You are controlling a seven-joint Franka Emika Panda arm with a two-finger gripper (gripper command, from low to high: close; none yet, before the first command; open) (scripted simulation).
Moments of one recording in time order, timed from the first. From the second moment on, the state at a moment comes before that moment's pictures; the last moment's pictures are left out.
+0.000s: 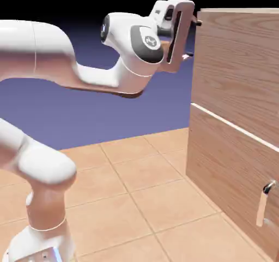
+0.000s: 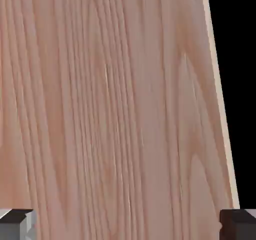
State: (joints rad) arm 0.58 -0.77 -0.66 -2.33 -1.42 3.14 0.18
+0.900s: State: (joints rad) arm 1.05 -0.94 -1.20 -1.93 -2.60 3.22 -0.28
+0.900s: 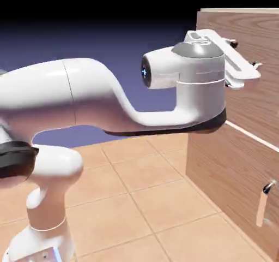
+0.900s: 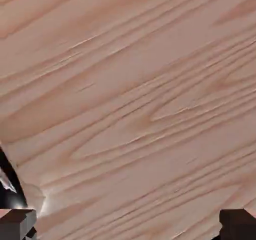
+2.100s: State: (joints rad) arm 0.63 -0.79 -0.98 -2.22 -2.90 2.97 -0.09
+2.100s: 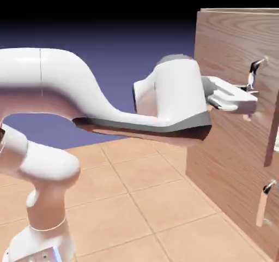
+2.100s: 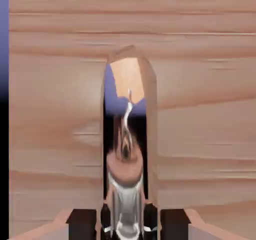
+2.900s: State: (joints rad) arm -0.23 -1.09 -0.27 -2.75 -2.20 2.87 -0.38
